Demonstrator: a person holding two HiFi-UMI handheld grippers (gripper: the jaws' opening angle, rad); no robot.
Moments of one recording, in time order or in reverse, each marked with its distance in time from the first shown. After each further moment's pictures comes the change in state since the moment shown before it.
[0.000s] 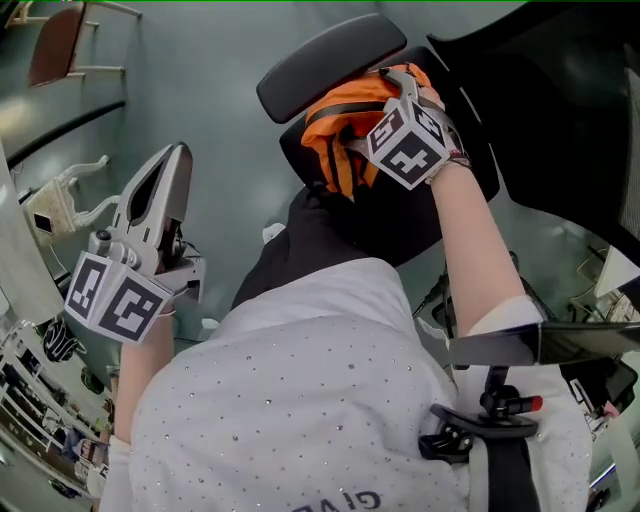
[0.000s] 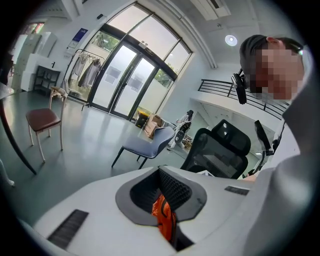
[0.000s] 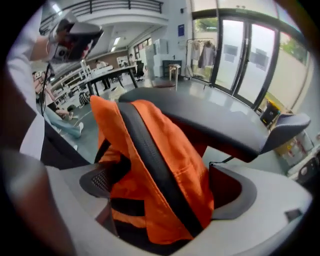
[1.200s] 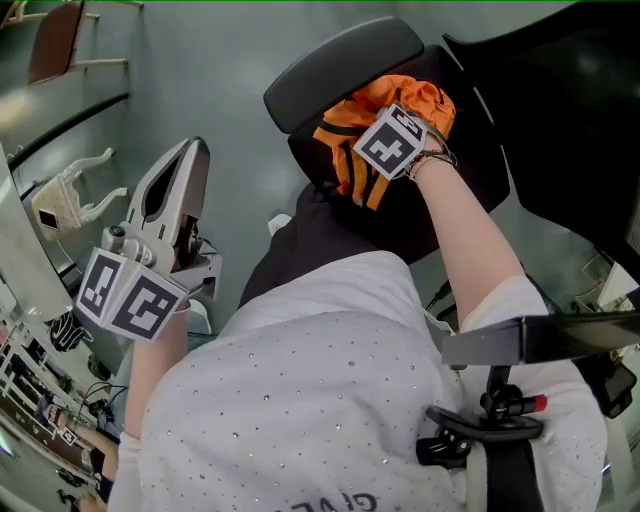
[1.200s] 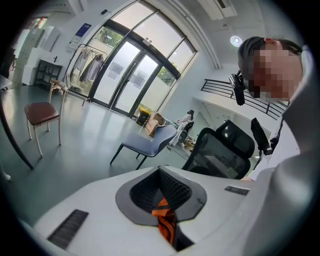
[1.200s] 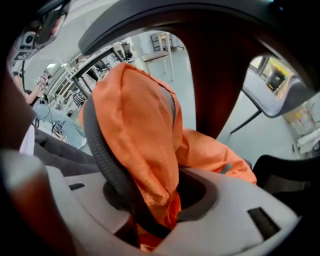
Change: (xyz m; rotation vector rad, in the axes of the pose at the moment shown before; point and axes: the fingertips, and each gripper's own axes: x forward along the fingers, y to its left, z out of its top) left arm 0.008 -0.008 0.008 -0.023 -0.003 -0.015; right arm 0.046 0.028 -0.057 0.137 0.280 0.078
